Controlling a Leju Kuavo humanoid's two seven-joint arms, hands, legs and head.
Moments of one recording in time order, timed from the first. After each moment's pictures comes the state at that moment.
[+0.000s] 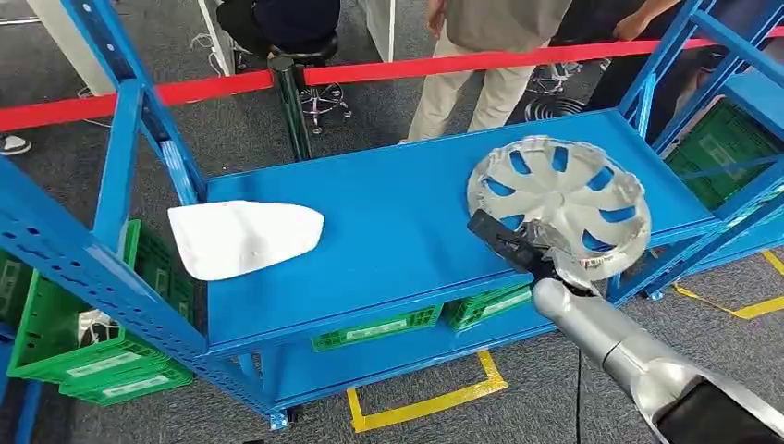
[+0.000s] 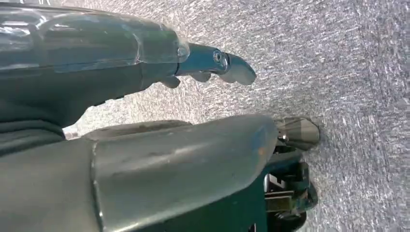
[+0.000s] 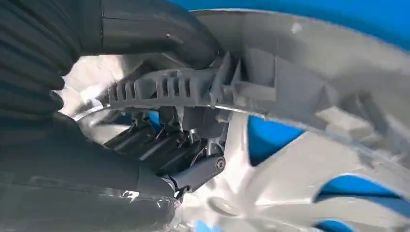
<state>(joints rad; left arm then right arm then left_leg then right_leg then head) -0.15 0.00 -1.04 -0.20 0.81 0.42 -0.04 -0.58 -0.50 0.66 -0.87 0.41 -0.21 0.47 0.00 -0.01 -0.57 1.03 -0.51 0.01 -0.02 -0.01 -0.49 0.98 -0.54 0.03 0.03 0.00</state>
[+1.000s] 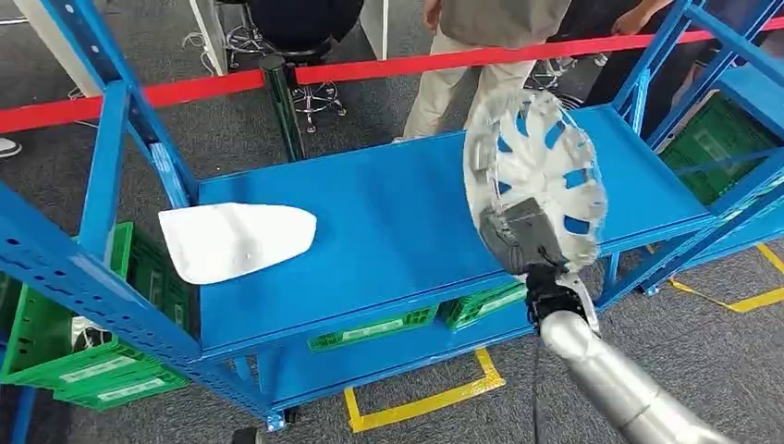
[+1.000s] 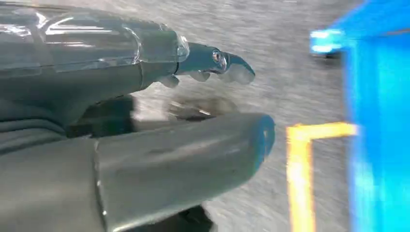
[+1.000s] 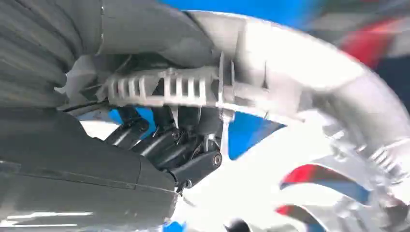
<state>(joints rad) -0.15 -0.04 -1.00 -0.21 0.96 0.41 -0.48 -0.27 -0.47 0.45 -1.52 -0.04 -0.59 -0.07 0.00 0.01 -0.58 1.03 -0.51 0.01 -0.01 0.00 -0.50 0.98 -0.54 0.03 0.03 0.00</state>
